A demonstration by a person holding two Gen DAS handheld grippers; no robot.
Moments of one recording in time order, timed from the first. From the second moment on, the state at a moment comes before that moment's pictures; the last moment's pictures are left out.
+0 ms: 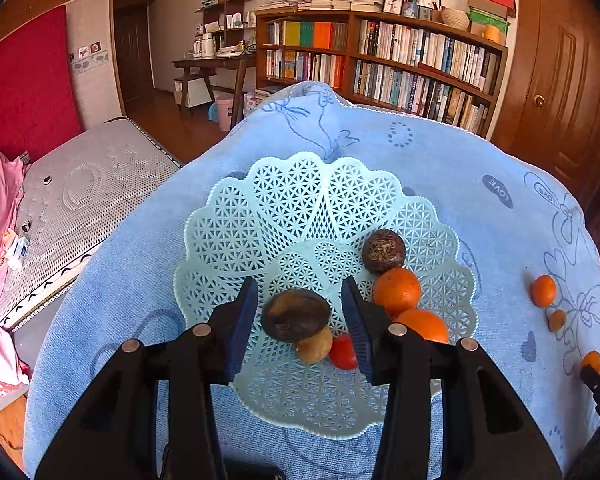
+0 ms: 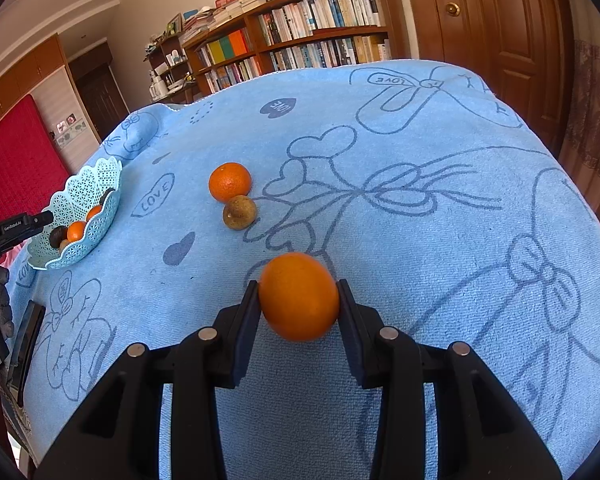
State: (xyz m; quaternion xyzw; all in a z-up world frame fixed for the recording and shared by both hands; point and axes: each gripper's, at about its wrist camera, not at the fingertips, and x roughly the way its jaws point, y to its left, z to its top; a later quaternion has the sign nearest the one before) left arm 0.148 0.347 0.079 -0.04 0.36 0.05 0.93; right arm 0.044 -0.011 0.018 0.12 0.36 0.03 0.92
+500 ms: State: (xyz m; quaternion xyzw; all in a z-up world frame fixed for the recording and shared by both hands) left arm 0.114 0.322 0.092 -0.06 0.32 0.03 0.94; right arm 0.044 -0.014 0.019 0.12 0.36 0.03 0.92
